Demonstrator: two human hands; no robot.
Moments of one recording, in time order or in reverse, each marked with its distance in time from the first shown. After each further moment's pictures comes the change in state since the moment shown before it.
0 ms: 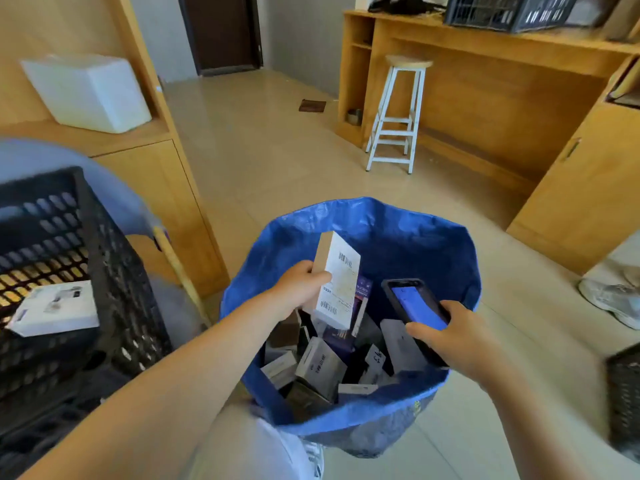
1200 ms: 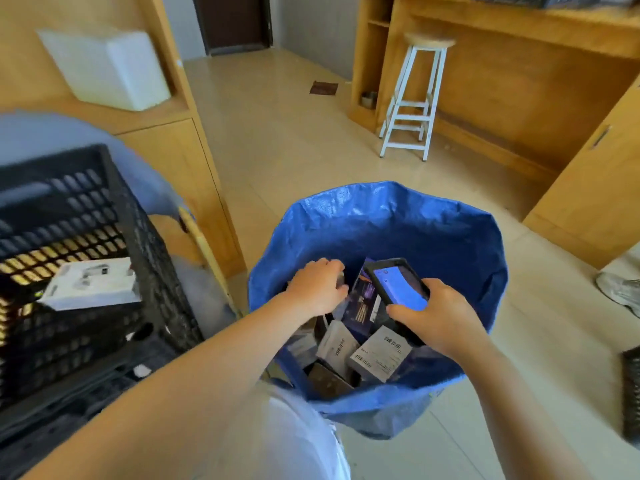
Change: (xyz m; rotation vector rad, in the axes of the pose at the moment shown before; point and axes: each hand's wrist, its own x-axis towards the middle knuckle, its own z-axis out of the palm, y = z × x) left_hand -0.012 -0.035 -0.003 0.691 0.033 0.312; right_hand -0.014 -0.053 0.040 -0.066 -0.004 -0.101
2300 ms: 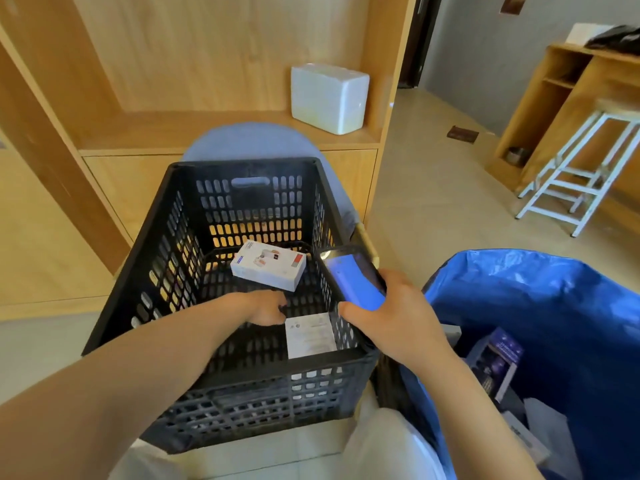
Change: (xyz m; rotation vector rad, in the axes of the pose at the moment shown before) left_hand -0.176 -0.306 -0.113 -0.012 -0.345 -0.601; right_hand -0.082 -0.269 0.131 0.067 -0.207 -0.553
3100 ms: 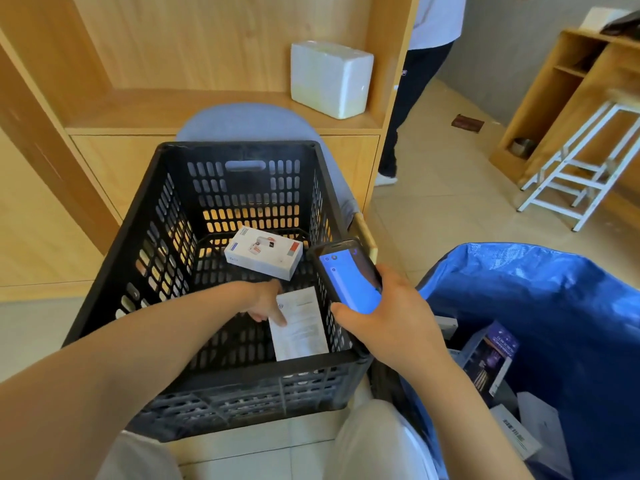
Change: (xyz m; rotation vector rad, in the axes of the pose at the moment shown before) left_hand 0.027 -0.002 0.011 -0.390 -0.057 -0.070; right_hand -0.002 0.010 0.007 -0.023 -0.005 -0.030
